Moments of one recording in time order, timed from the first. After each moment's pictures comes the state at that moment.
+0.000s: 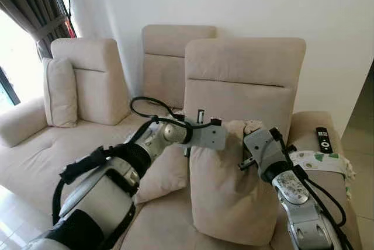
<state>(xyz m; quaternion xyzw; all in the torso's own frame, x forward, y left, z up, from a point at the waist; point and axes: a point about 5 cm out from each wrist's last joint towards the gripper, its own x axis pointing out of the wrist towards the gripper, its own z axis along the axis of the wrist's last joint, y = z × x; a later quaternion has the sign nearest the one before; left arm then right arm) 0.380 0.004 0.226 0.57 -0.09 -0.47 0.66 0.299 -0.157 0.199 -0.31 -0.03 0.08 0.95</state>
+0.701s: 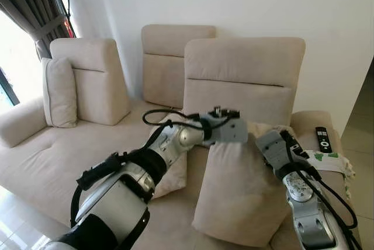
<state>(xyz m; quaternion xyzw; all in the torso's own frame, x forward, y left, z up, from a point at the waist) 0.371 -0.027 0.287 0.46 -0.30 -0.36 0.76 0.311 -0.185 0.198 -0.39 -0.01 -0.04 0.92</state>
